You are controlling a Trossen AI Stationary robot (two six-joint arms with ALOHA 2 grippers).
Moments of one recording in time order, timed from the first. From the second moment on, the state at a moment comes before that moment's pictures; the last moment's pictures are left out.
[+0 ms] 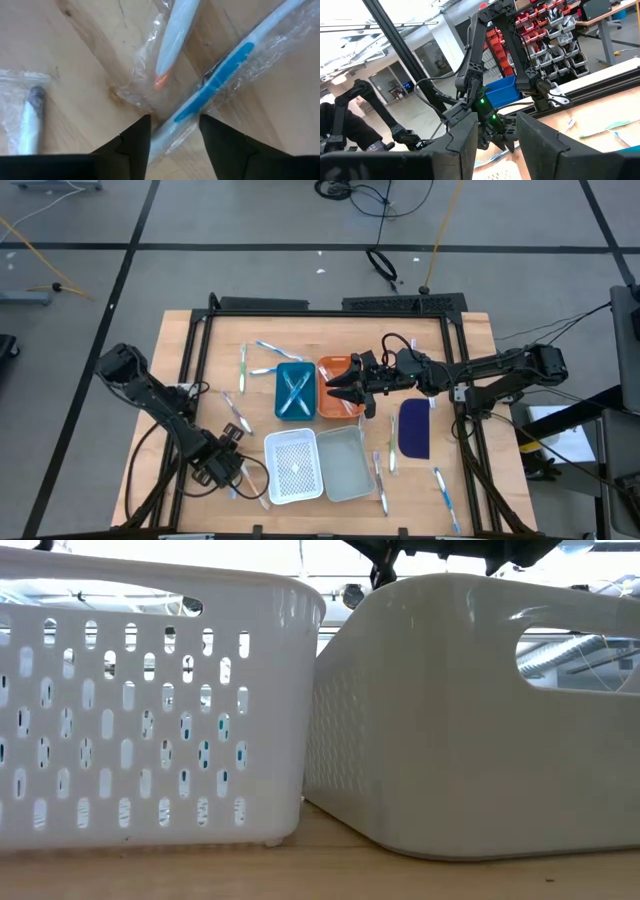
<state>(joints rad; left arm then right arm) -0.80 1.52 0.70 -0.72 -0.01 -0.23 0.00 1.37 0.88 0.64 -0.18 0.49</state>
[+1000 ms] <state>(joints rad) -0.83 1.47 0.74 -0.80 0.11 -0.39 0.00 1.37 0.88 0.64 -0.18 0.49</state>
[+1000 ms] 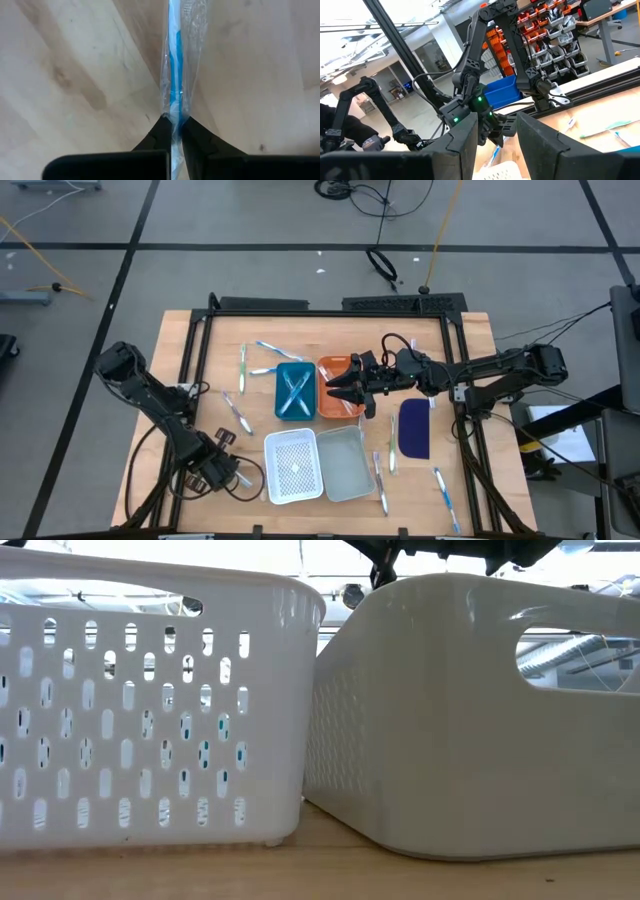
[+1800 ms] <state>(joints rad) -0.84 1.42 0.93 -1.00 0.16 -0.97 0.00 1.37 0.88 0.64 -0.19 0.48</state>
